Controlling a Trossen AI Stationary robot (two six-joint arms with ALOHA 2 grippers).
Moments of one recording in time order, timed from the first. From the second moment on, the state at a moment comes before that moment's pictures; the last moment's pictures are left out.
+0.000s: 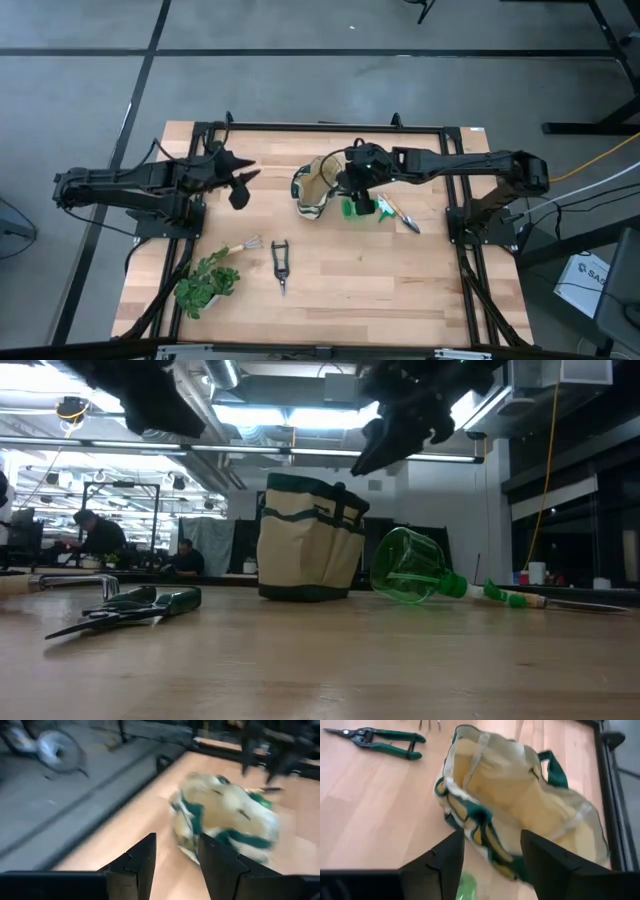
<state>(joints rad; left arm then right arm) 0.07 0.65 0.64 -0.43 -0.43 -0.24 -0.14 1.51 1.14 -0.42 -0.08 -0.41</state>
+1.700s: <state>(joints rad) -0.35 1.17 0.51 -0.62 -0.01 -0.58 0.01 1.24 1.04 -0.74 -0.13 -0.08</state>
